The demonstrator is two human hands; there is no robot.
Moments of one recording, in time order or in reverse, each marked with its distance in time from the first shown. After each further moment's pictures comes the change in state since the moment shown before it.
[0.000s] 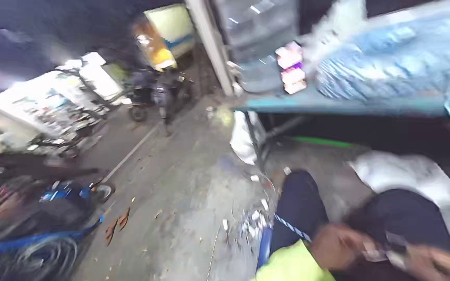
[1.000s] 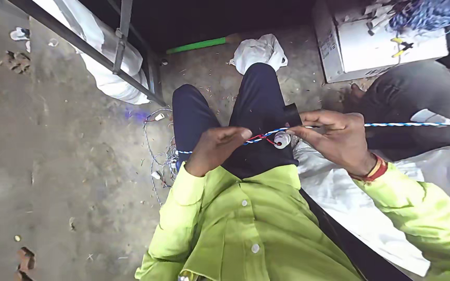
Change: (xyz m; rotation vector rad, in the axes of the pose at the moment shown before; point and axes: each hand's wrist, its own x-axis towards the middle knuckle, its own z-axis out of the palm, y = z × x) left_hand 0.008 0.014 -0.024 -0.036 -0.375 -0.098; right_hand -0.062 -0.014 -0.043 -0.147 0.252 -0.045
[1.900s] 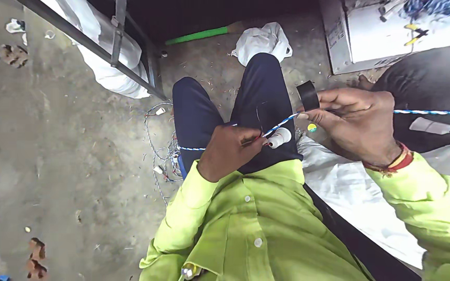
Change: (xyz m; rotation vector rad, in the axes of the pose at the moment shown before) left_hand -0.002 0.026 0.021 0.318 0.079 0.201; right_hand 0.017 0.000 -0.006 0.045 0.048 0.002
